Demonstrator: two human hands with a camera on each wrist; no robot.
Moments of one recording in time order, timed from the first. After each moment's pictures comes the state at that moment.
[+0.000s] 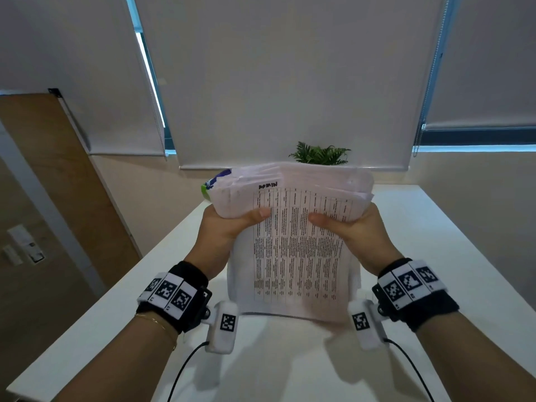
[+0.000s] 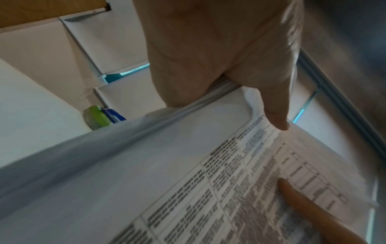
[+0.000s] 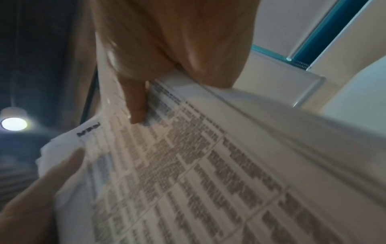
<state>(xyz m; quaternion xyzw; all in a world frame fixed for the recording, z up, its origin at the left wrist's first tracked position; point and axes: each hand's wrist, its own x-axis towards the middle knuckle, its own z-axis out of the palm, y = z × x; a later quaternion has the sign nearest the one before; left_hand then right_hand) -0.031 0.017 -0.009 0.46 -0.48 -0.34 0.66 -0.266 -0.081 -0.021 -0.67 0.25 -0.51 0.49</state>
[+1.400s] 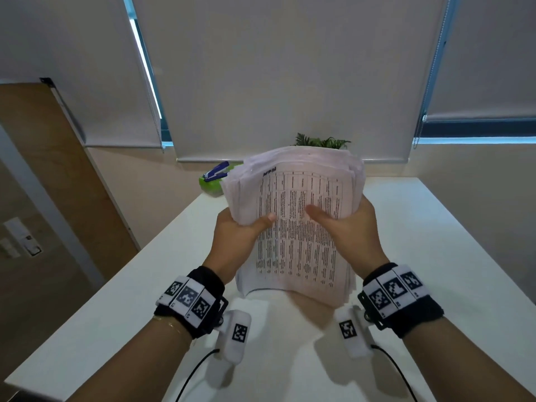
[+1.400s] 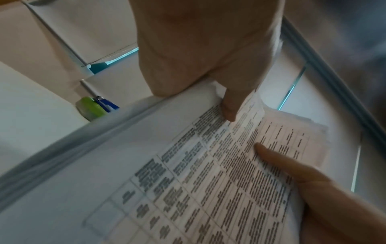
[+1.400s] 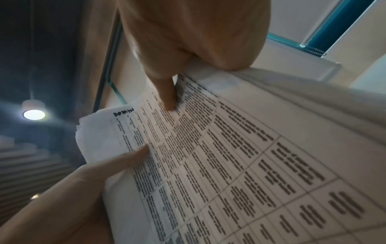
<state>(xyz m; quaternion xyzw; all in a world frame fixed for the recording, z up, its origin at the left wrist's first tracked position) -0.050 0.005 -0.039 0.54 -0.45 -0.27 0.65 -0.248 -0.068 -0.034 -0.64 0.31 -0.56 0.42</state>
